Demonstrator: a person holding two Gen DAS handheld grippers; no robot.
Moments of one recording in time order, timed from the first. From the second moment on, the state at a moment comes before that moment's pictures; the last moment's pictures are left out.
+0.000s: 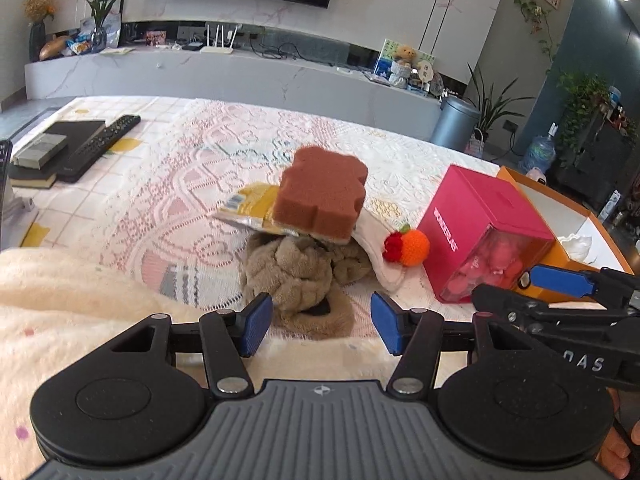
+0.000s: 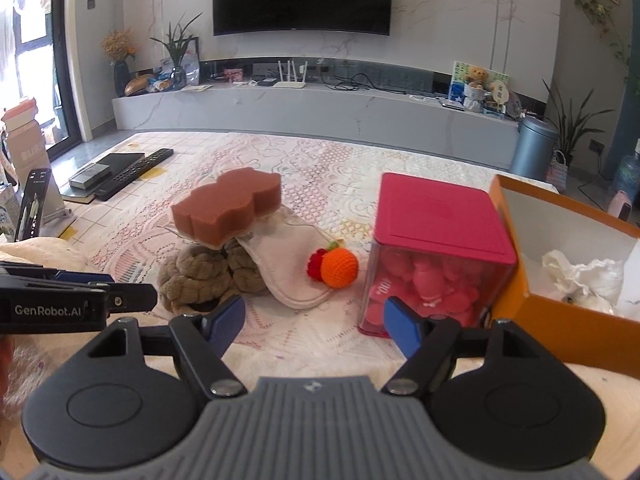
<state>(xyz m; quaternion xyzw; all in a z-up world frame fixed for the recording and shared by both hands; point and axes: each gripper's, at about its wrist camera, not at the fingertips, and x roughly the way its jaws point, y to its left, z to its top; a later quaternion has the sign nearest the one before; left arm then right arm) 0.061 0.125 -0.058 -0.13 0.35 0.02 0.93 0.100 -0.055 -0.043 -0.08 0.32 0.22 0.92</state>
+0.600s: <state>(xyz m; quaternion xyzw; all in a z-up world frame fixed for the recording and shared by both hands) 0.137 0.136 -0.057 -0.07 0.32 -0.01 0.95 0.182 0.002 -0.060 -0.16 0.32 0.24 0.90</state>
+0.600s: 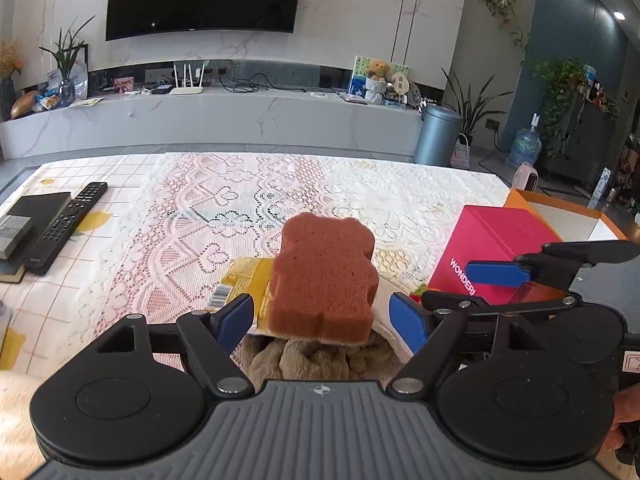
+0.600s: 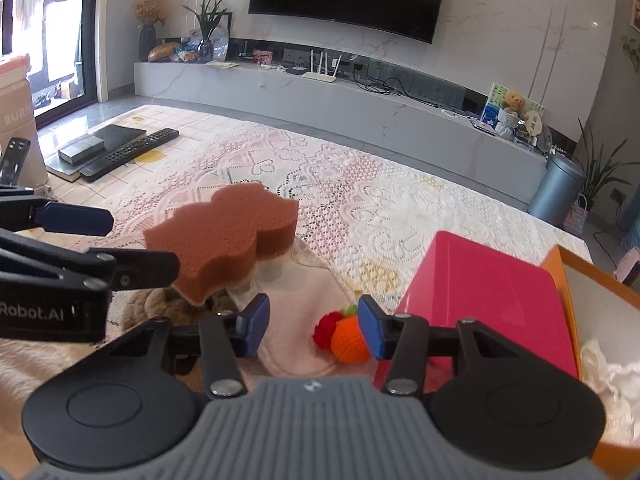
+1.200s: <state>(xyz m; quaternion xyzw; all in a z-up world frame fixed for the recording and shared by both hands) 0.166 0.133 -0.079 -0.06 0.34 -0.03 0.94 0.212 0.005 -0.077 -0.17 0.32 0.24 0.90</state>
